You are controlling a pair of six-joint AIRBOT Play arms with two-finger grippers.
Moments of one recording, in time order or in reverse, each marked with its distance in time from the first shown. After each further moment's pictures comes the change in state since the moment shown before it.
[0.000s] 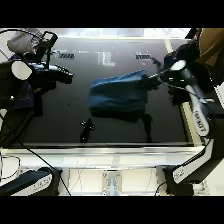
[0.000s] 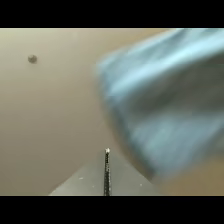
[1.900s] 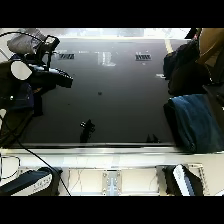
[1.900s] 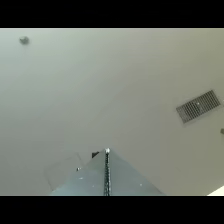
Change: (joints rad) left arm 0.000 0.002 0.000 0.006 -0.090 -0.002; right arm -0.627 1.000 -0.509 0.100 0.113 -0.071
